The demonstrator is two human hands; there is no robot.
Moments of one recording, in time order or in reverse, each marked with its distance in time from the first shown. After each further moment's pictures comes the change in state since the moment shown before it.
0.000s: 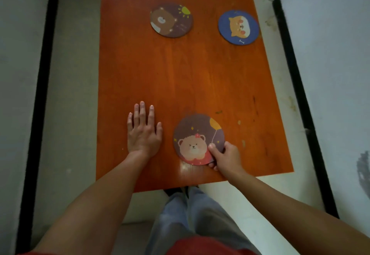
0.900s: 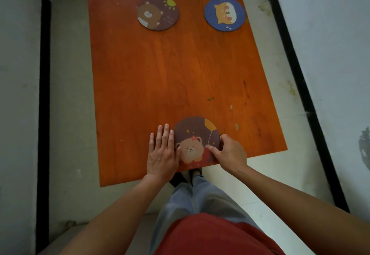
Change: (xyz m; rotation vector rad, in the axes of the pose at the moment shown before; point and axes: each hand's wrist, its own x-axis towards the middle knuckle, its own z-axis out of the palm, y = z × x) left_hand -0.099 0.050 0.000 -0.014 -0.141 0.253; right_hand -0.018 0.036 -0.020 -0.530 0.089 -0.191
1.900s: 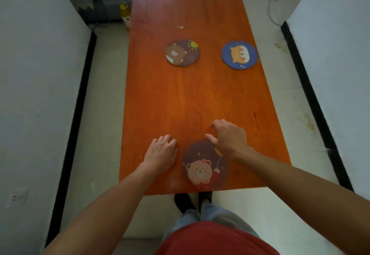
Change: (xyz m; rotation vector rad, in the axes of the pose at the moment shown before) left_hand 0.044 -0.036 -0.092 0.088 -0.118 0.030; right_hand 0.057 -0.101 -0.072 -0.395 0.140 -0.470
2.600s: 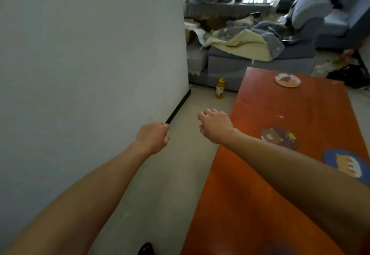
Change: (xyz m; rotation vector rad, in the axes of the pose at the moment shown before) left_hand -0.091 -0.263 -0.210 0.130 0.404 -0.507; right_hand 0.180 -0.342 -0.114 -0.222 0.211 -0.812
